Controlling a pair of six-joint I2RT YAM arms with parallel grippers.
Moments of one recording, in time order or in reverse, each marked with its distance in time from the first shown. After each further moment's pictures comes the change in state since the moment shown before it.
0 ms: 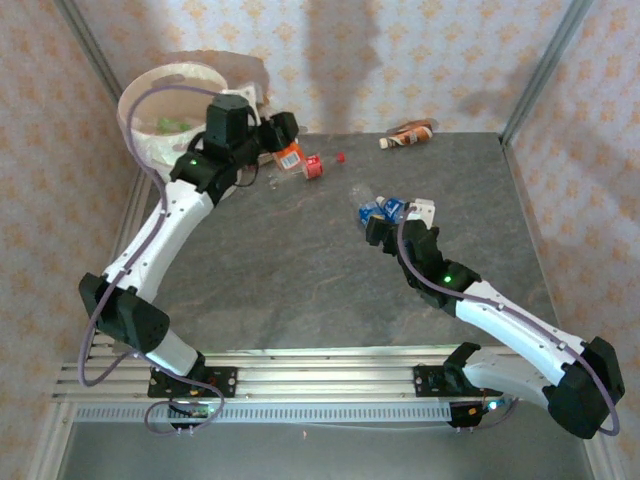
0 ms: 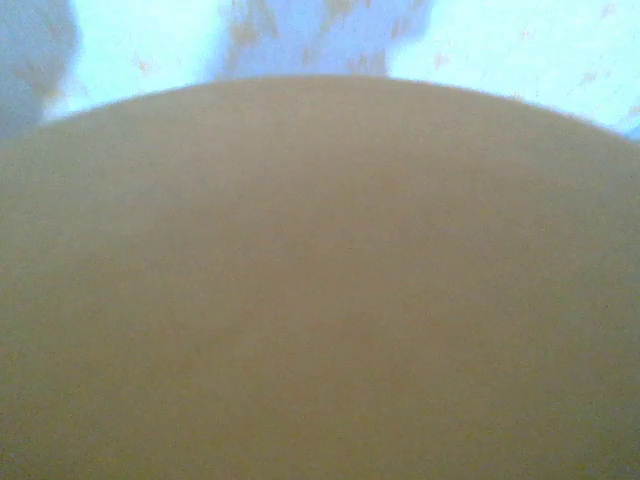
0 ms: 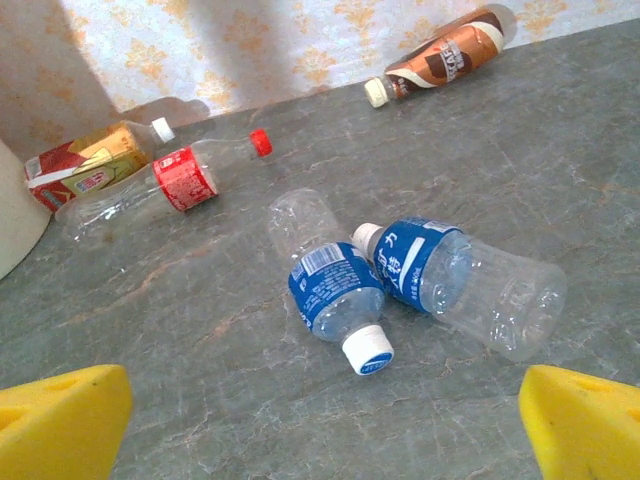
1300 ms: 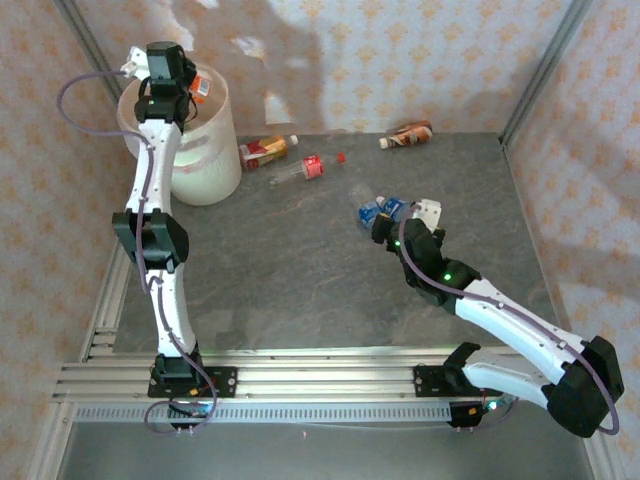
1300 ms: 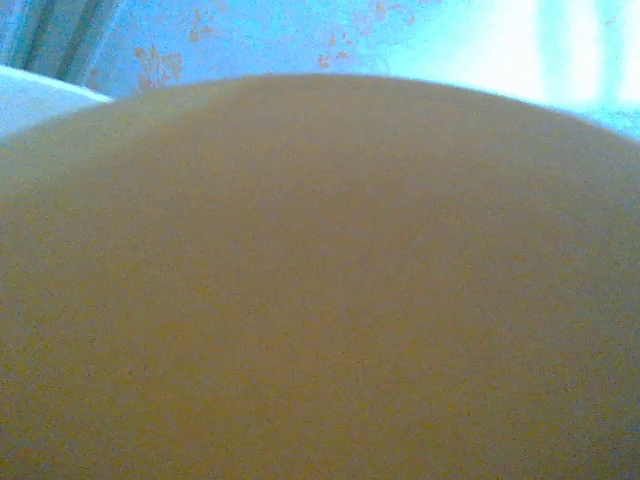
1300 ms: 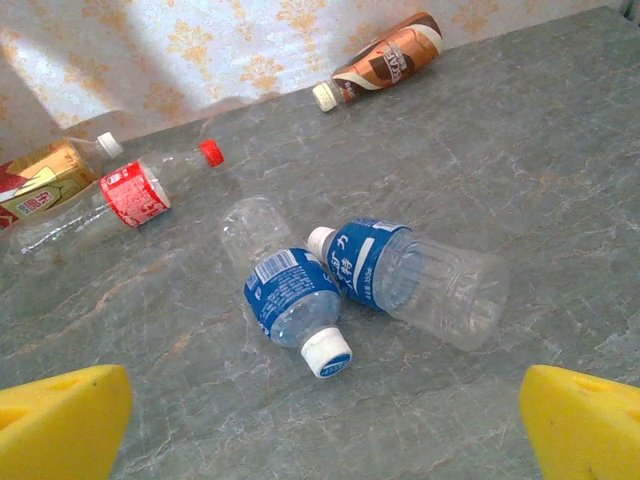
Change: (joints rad) left arm 0.431 0.665 0.782 -0.125 -0.343 -0.413; right arm -0.001 0.010 0.025 -0.071 0.083 0.058
